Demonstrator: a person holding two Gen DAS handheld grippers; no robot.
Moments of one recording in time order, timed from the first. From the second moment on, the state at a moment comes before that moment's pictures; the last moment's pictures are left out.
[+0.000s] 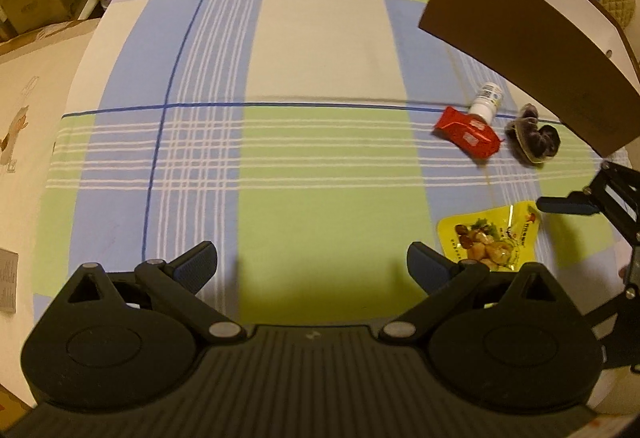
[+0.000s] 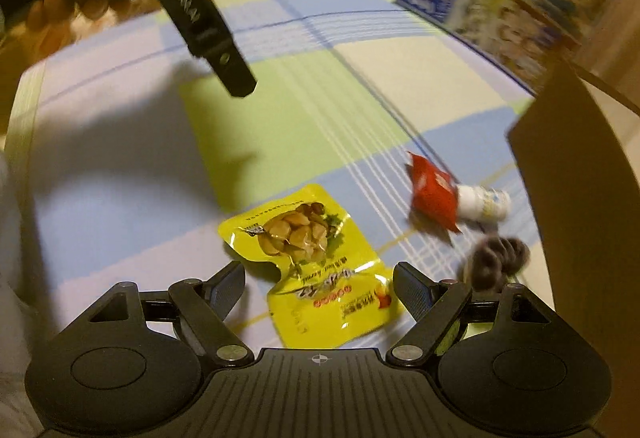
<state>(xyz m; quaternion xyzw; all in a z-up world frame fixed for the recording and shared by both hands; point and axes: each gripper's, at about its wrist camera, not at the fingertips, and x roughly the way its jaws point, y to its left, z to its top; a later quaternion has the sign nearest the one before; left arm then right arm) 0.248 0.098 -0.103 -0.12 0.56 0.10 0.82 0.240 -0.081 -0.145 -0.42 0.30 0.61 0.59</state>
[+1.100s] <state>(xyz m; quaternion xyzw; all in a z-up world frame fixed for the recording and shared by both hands) 0.256 0.107 -0.120 -0.12 0.57 0.11 0.81 0.273 -0.082 -0.153 -0.28 0.42 0.52 0.68</state>
